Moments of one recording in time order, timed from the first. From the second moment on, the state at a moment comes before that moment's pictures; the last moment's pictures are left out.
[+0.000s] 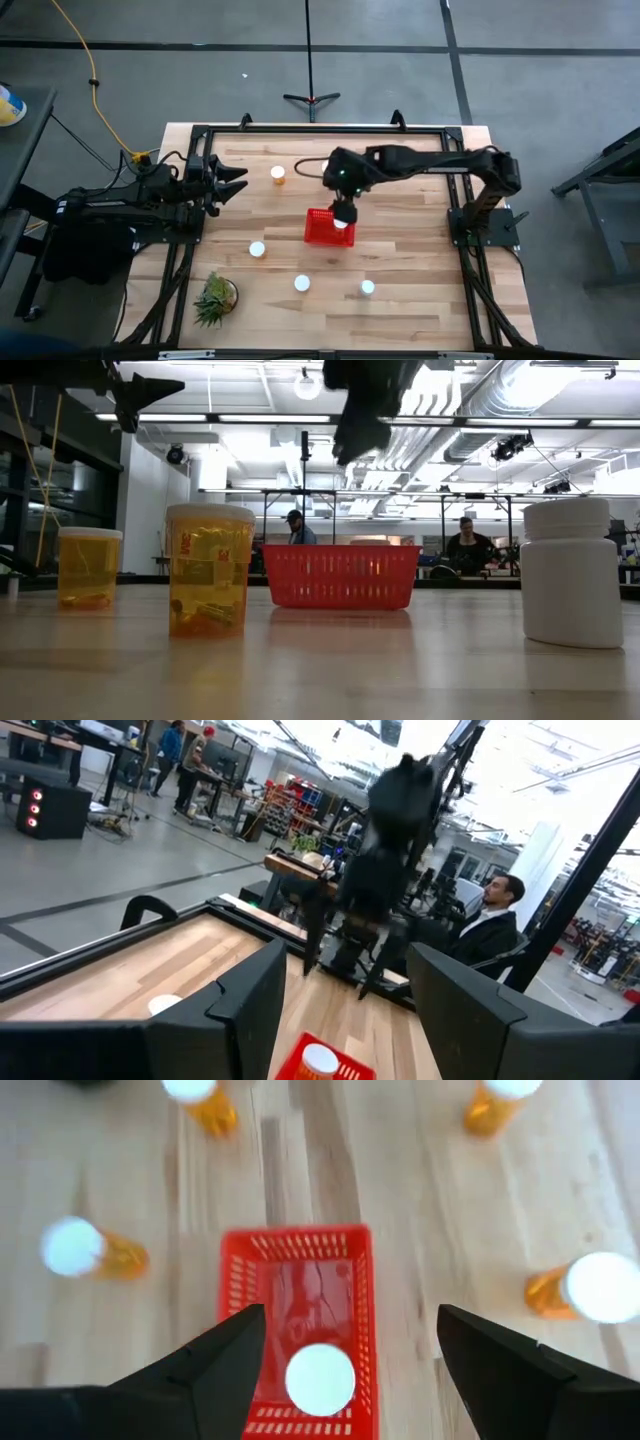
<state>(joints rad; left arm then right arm) 0.06 0.28 0.35 0.05 -0.17 -0.37 -0.10 1.72 1.54 -0.78 -0.12 0.08</state>
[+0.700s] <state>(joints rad) 0.06 0.28 0.35 0.05 -0.16 -0.37 0.29 1.58 1.54 -0.97 -0.09 0.18</state>
